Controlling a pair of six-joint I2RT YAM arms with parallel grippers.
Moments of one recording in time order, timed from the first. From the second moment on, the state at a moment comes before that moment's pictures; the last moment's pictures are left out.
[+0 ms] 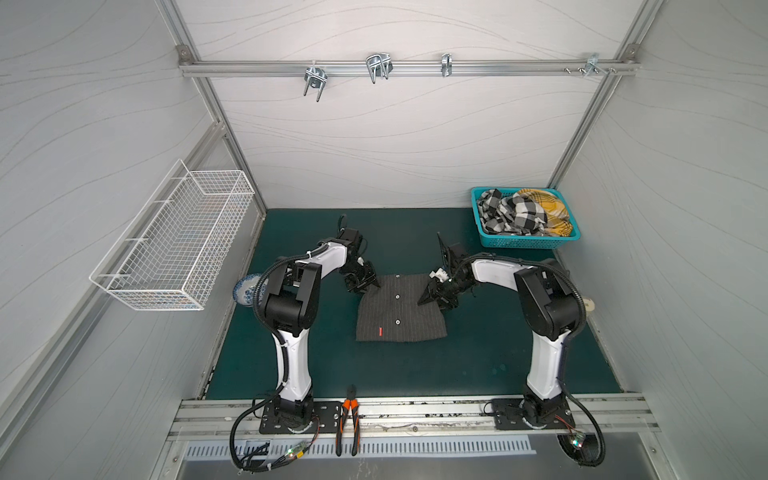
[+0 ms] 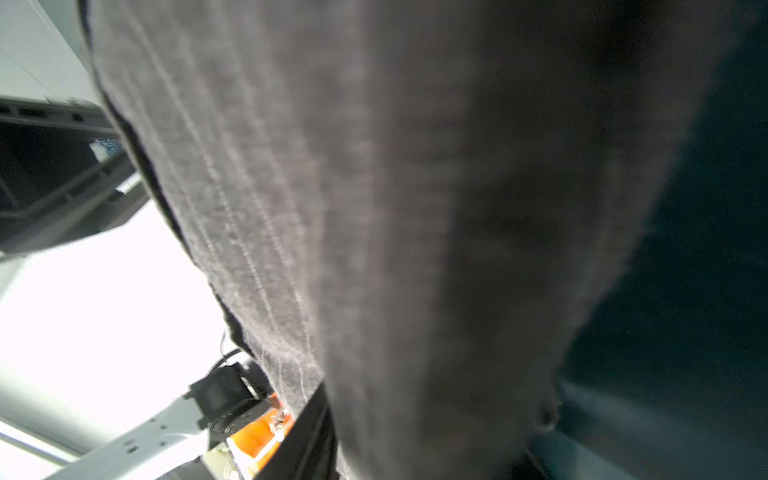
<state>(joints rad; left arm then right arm) -0.24 2.02 1.38 -0.78 0.46 -0.63 0.46 1.97 1.20 -0.60 -0.78 0.57</state>
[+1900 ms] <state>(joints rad) -0.28 1.52 1.14 -0.75 0.46 -0.69 0.62 1.53 1.25 -0.94 -0.15 0.53</state>
